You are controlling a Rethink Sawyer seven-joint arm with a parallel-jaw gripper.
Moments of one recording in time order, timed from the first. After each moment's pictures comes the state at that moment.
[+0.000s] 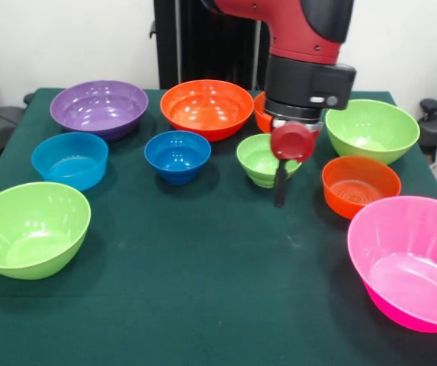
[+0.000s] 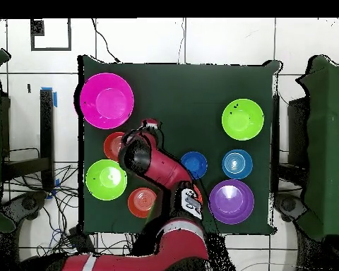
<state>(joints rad) -0.05 -0.51 -0.04 1.86 0.49 -0.13 2.88</state>
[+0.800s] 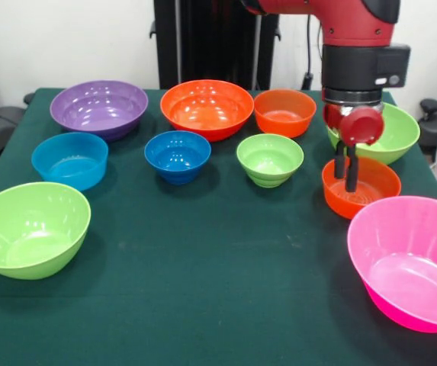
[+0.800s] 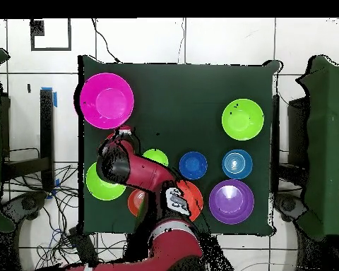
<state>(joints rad) -0.06 -0.57 0.09 1.92 0.37 -0.13 2.88</state>
